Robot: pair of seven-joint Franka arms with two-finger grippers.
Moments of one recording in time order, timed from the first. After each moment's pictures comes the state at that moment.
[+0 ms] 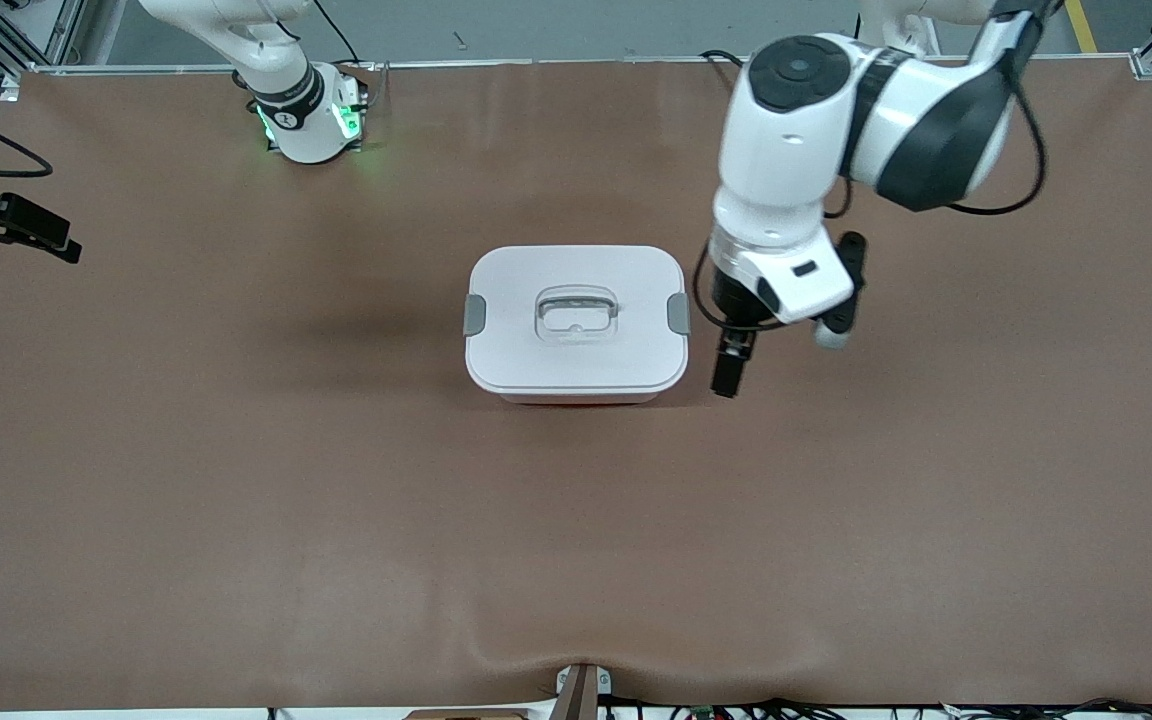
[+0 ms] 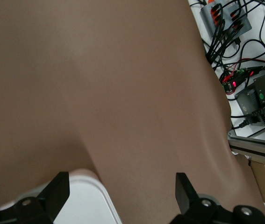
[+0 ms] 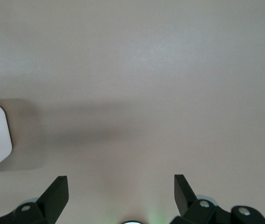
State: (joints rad) left arm -0.28 0.30 -0.33 -1.49 0.30 1.96 -1.81; right arm 0.03 -0.02 -0.10 -1.57 0.01 1.47 -0.01
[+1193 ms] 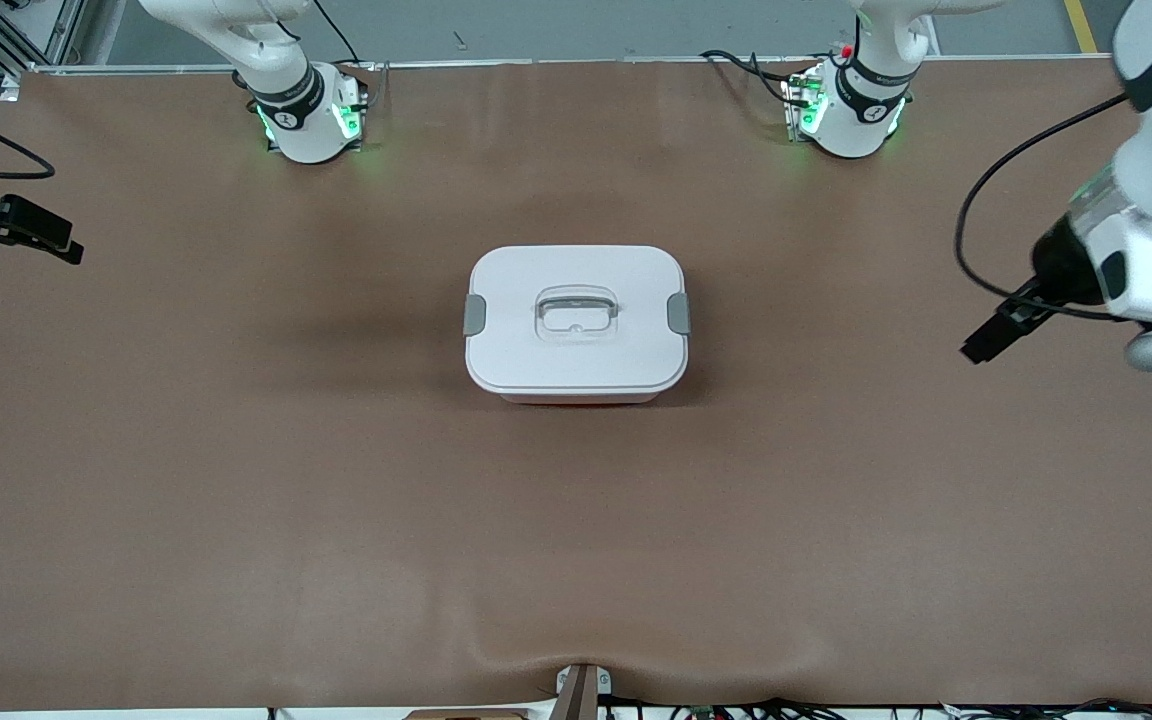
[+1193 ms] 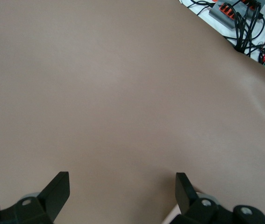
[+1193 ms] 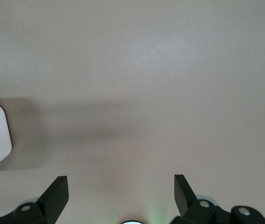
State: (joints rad) left arm 0.00 0.13 -0.19 -1.43 0.07 1.64 -0.78; right arm 0.03 -0.01 -0.10 -1.57 0.01 1.47 -0.01
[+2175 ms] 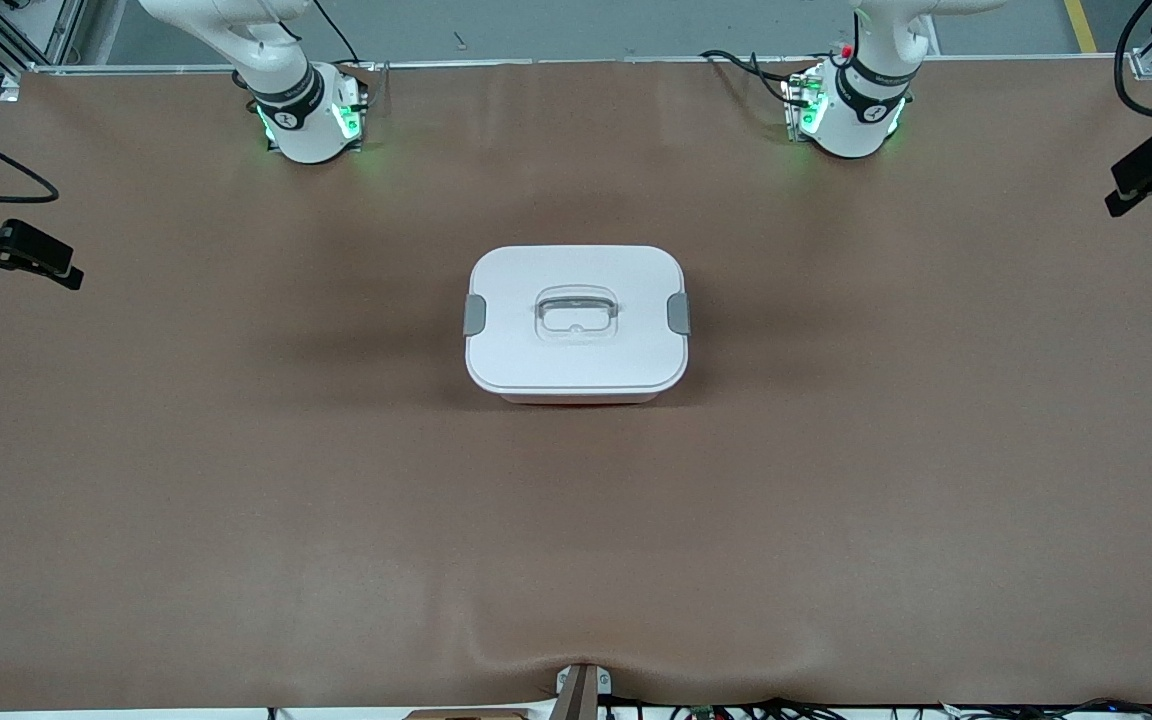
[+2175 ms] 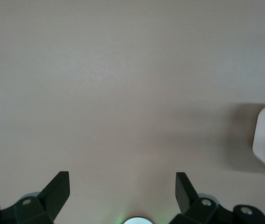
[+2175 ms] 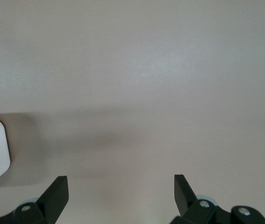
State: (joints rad) left arm -0.02 -0.05 0.00 -1.42 0.06 1.38 -0.02; right arm 0.03 0.01 -0.10 -1.57 0.01 1.55 -0.01
